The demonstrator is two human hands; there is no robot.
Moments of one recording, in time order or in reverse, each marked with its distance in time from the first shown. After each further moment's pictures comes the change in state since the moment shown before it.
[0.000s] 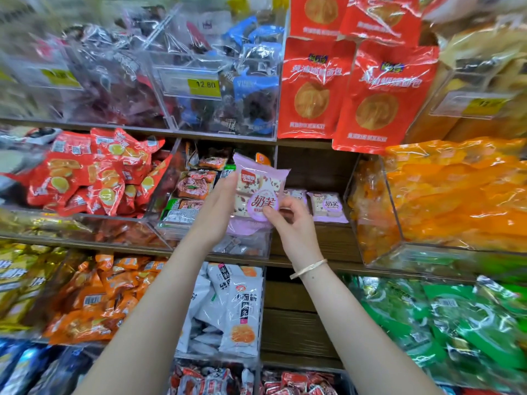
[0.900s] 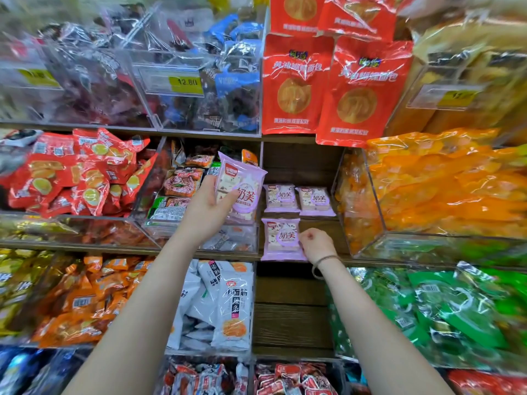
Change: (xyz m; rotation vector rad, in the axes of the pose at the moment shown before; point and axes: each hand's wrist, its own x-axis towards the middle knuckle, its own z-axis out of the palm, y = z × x) left_hand 0.005 -0.010 0.004 0.238 0.093 0.112; right_hand 0.015 0.077 -0.074 -0.654 0.027 0.448
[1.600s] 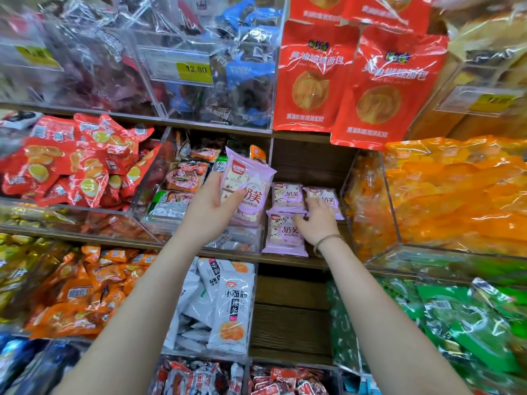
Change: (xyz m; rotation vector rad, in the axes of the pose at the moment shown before) left_hand 0.002 -0.002 0.001 0.057 0.028 0.060; right_hand 0.048 -0.026 -0.004 -0.384 0.086 -0.249
